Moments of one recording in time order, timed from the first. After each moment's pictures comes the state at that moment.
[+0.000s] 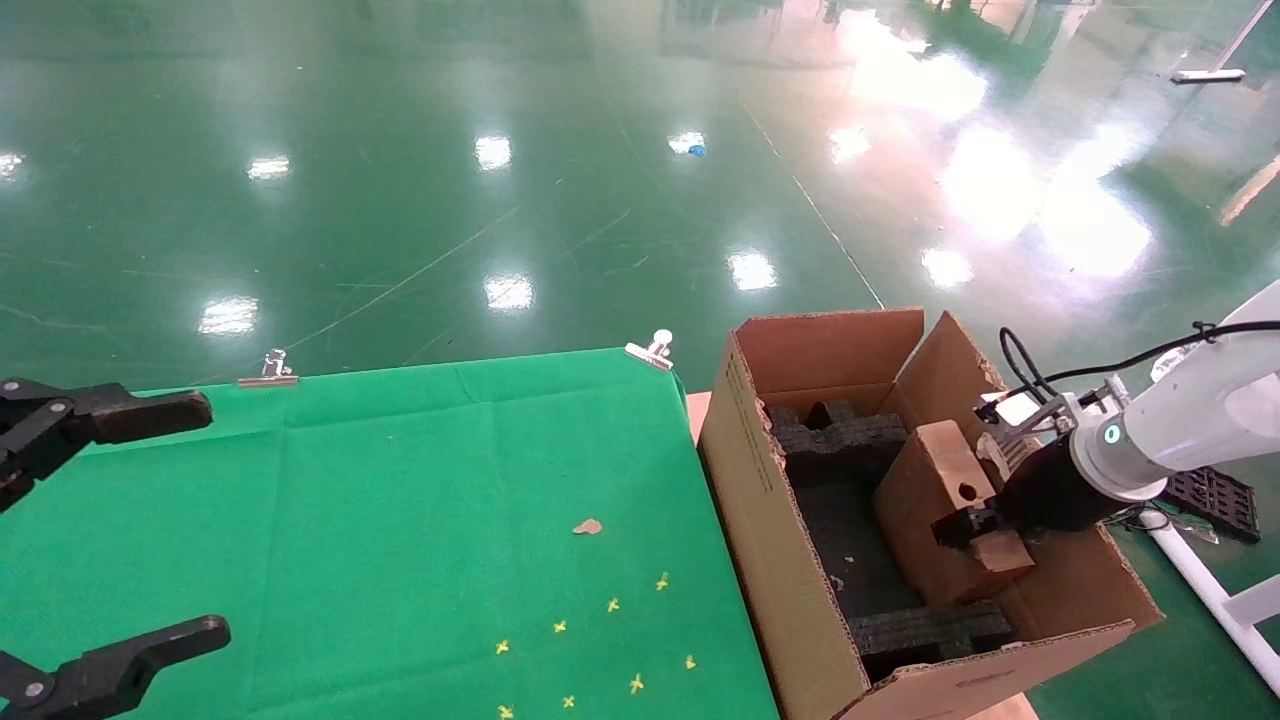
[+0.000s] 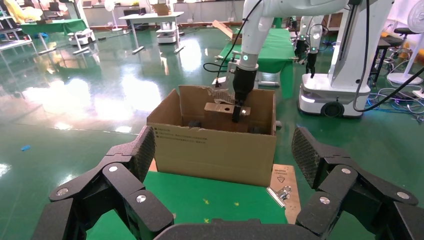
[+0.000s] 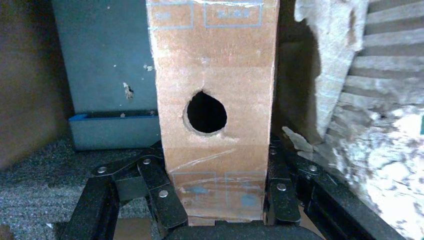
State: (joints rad) left arm -1.08 0.61 0.30 -1.28 0.72 1.49 -0.18; right arm 1.74 -0.85 -1.60 0.02 -1.31 -1.19 0.89
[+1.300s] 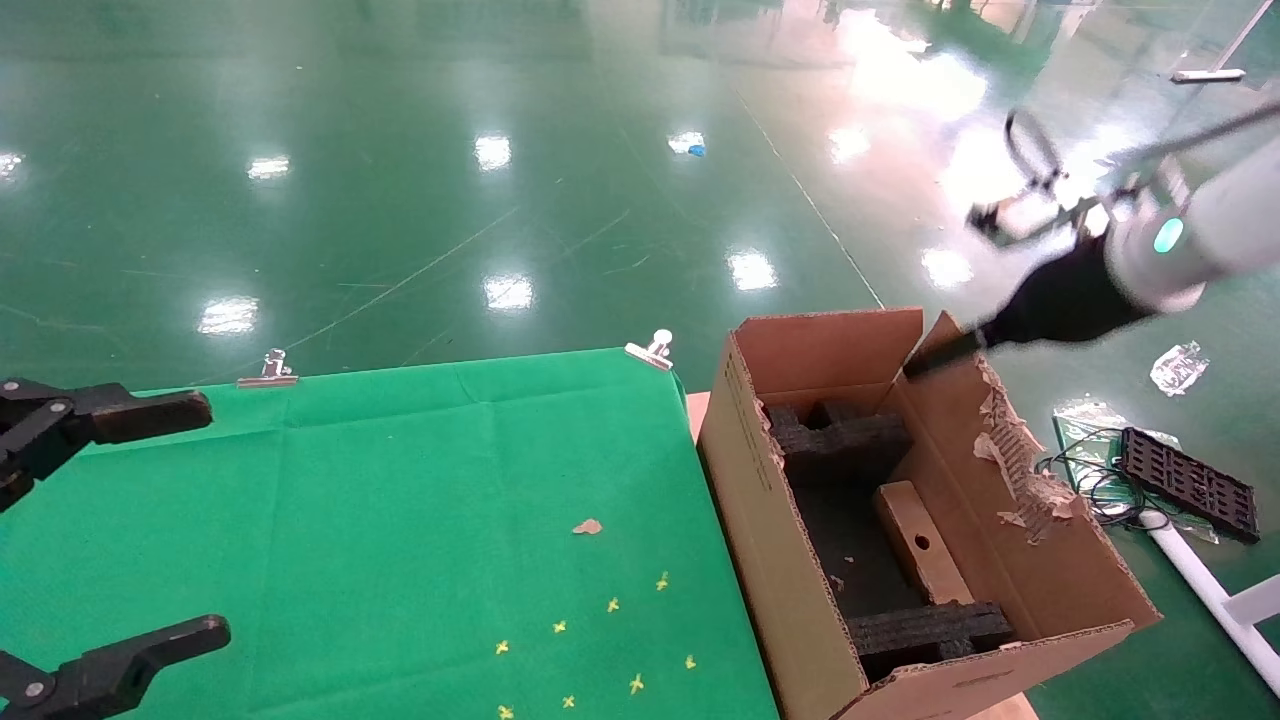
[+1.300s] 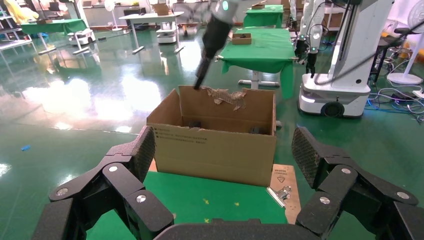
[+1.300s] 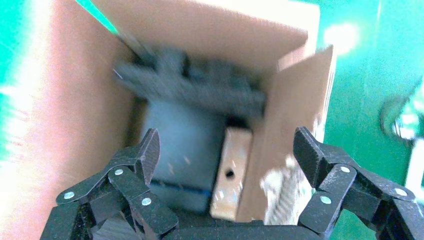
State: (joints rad) left arm -1.08 0.60 0.30 -1.28 0.72 1.49 -0.18; right arm 2.09 -0.86 -1.60 0.10 -1.32 -1.29 0.73
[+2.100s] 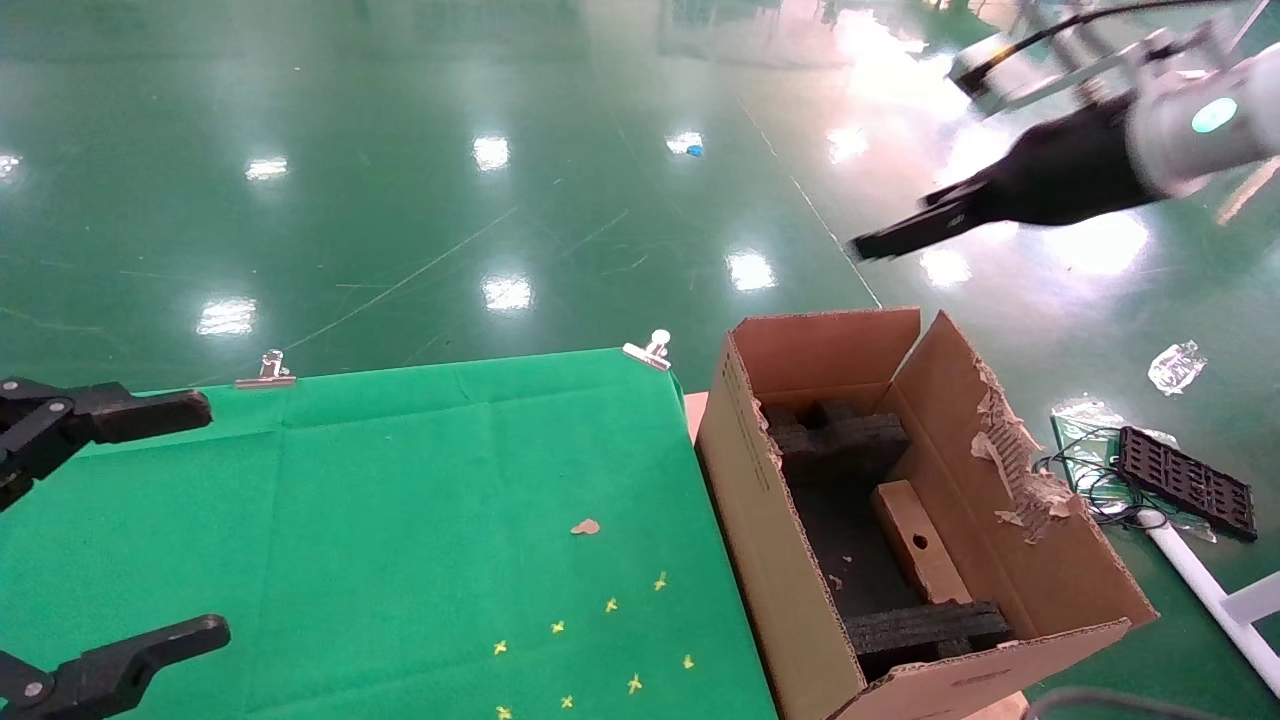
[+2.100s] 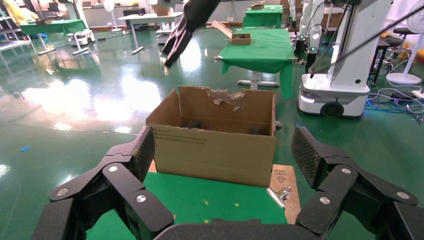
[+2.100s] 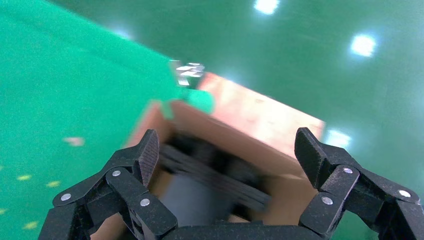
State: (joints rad) left arm -1.08 0.60 0.30 -1.28 0.72 1.49 -0.18; right arm 2.17 -0.76 -1.45 0.37 -1.22 -1.29 0.60
